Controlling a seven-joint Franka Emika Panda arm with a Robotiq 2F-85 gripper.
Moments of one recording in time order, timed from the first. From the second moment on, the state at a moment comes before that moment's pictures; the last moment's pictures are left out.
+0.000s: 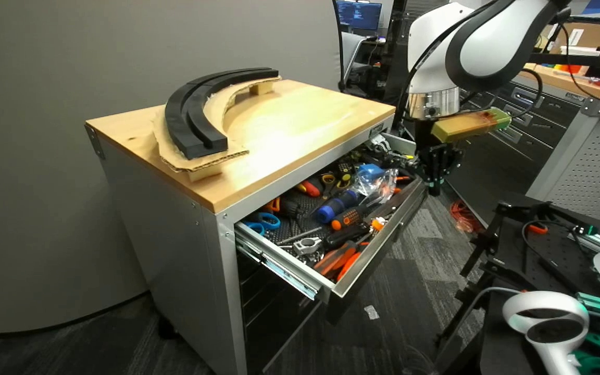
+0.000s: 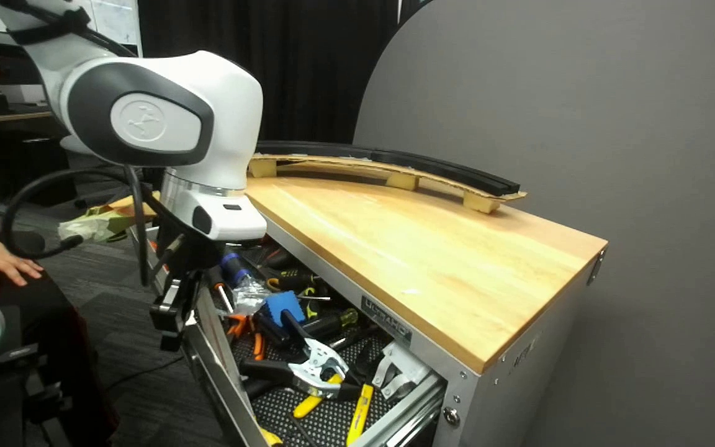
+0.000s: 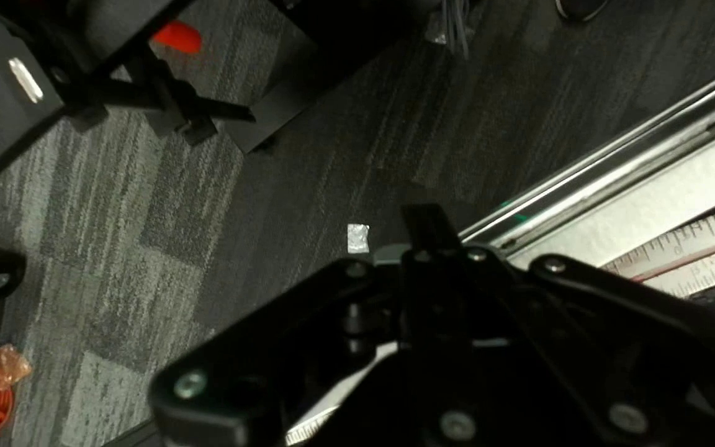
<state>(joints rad) 0.06 0.16 -0.01 -2.56 -0.05 2.41 0.67</state>
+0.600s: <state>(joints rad) 0.15 0.31 -0.02 -2.38 -0.26 2.52 0.81</state>
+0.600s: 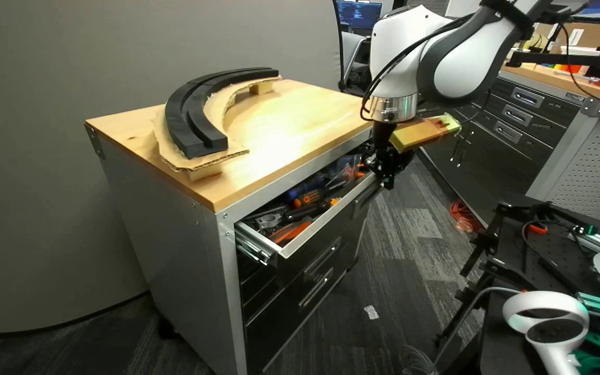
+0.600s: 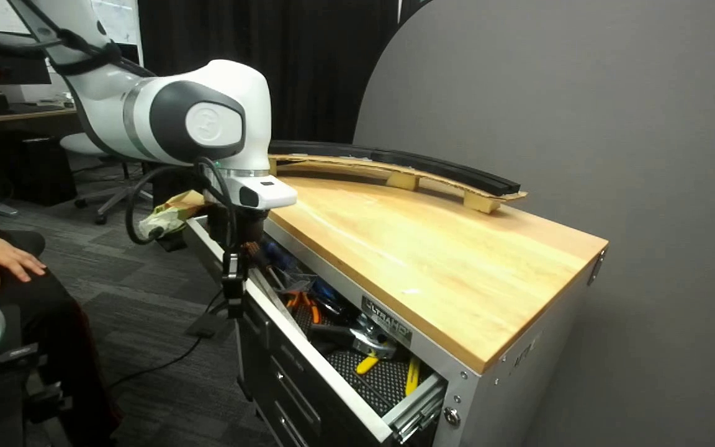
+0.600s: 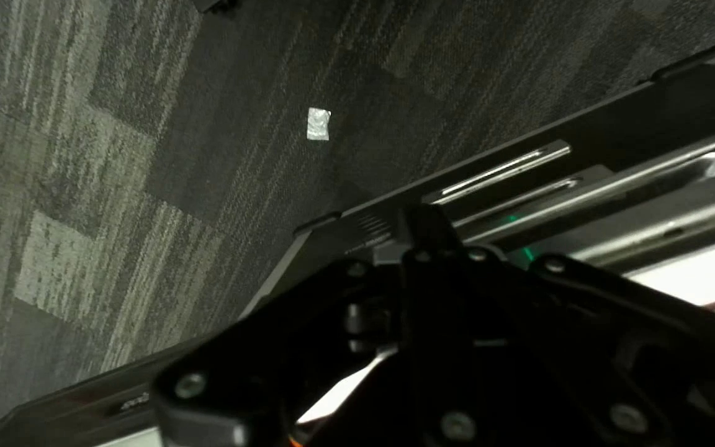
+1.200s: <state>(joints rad) 0.37 0.42 -0.15 -2.24 -0.70 2.61 1.19</state>
